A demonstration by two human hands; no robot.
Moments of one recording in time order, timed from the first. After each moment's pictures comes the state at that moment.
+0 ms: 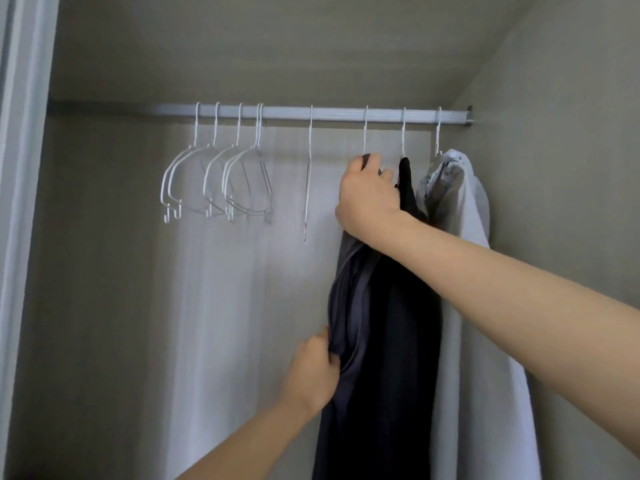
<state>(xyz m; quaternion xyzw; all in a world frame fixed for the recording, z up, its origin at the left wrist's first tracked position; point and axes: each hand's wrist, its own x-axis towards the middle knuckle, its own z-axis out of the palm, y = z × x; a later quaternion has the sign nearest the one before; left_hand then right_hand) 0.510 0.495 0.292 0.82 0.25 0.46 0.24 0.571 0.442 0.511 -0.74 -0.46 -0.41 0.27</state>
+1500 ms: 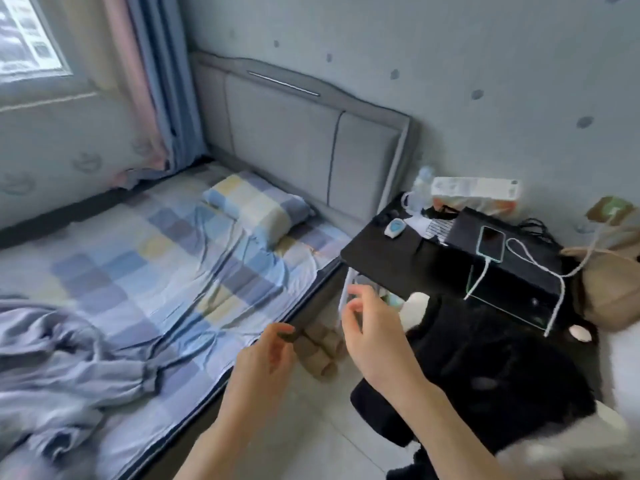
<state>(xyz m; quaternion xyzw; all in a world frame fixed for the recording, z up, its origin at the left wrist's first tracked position) 0.259 -0.281 -0.059 -0.04 0.88 0.48 -0.02 0.227 -0.102 0.012 0.05 -0.92 0.38 0.06</state>
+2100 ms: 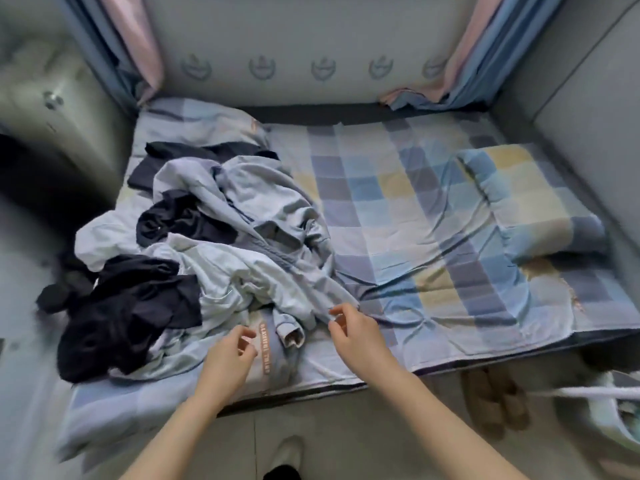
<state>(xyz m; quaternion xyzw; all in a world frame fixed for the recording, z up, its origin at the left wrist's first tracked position) 0.388 -0.814 -0.249 -0.49 0.76 0.43 0.01 0.209 -0.669 -0.183 0.31 -0.86 0.26 -0.31</state>
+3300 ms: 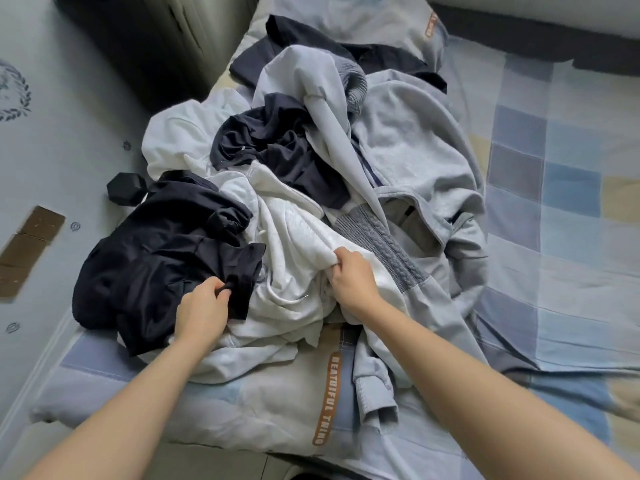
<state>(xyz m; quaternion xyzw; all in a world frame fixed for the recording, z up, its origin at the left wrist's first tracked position) 0.427 -1.045 -0.506 -0.73 0.65 0.24 -0.01 0.185 -1.015 -0.499 0.47 -0.78 0.17 -0.37</state>
